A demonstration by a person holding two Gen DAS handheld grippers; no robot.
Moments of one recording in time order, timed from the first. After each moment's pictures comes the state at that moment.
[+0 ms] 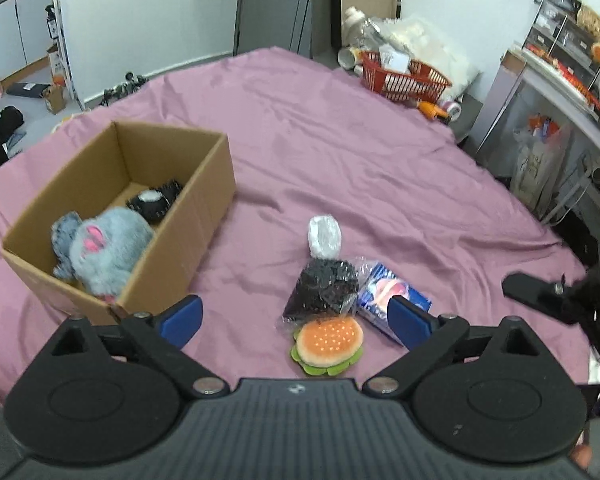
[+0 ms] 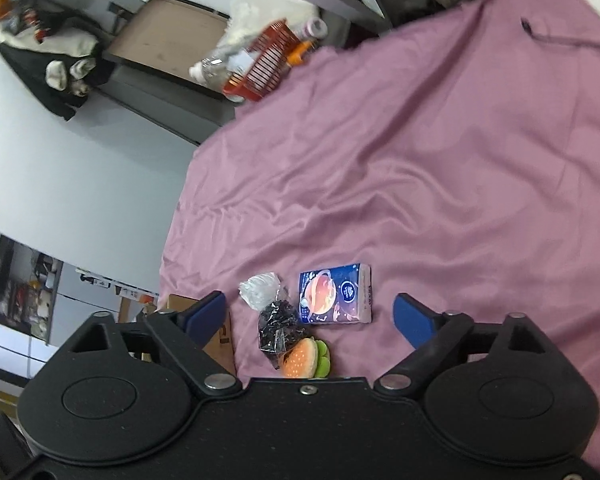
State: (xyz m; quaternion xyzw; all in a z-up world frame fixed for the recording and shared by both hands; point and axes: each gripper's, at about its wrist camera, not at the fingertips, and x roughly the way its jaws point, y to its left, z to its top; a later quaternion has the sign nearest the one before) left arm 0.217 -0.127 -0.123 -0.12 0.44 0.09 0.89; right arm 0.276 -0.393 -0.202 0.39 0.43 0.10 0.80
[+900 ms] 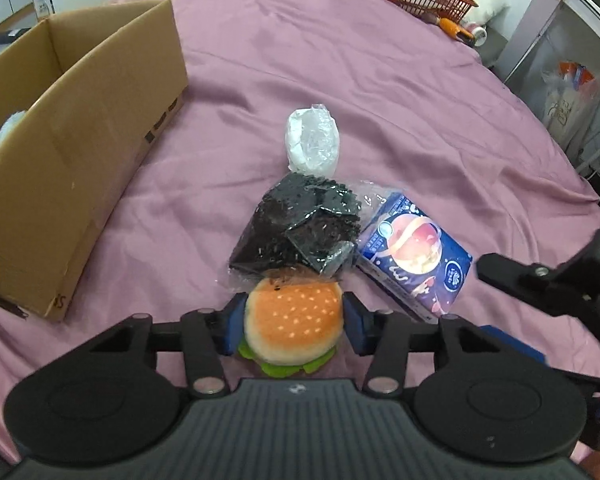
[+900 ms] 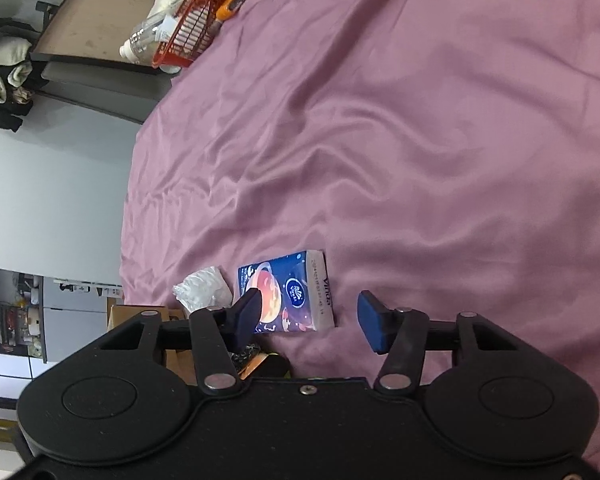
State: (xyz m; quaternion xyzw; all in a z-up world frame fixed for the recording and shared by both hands) left arm 0.268 -0.144 -0.214 -0.15 0.53 0.08 0.83; right arm 0.314 -0.382 -0.266 0.41 0.50 0.07 0.76
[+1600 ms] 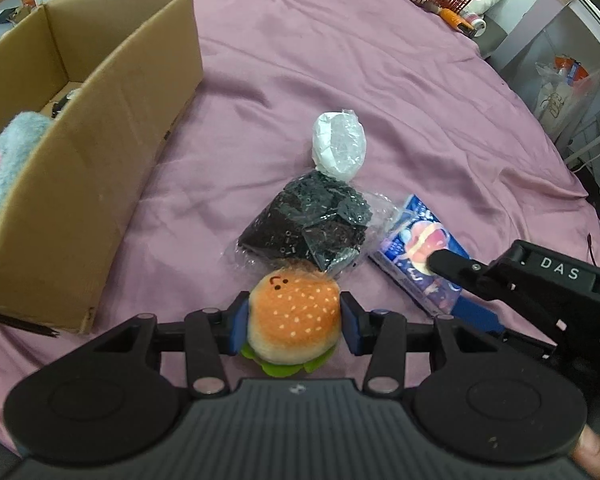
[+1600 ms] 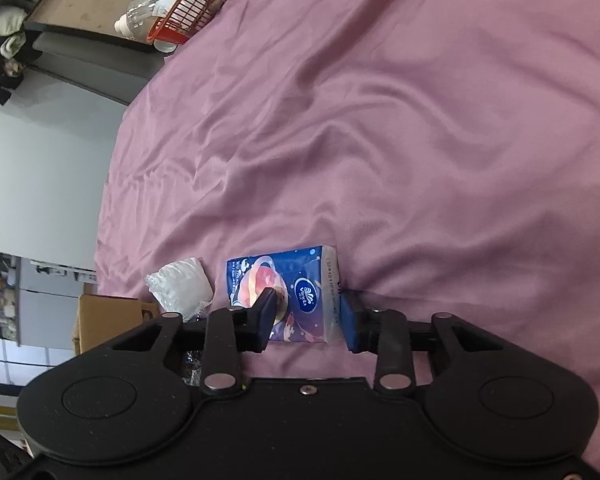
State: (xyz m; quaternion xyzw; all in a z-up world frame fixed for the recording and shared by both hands) left arm 0.270 -0.112 -0.206 -0.16 0.56 0.05 0.81; right arm 0.322 -0.357 -0.269 0.36 0.50 0.06 0.78
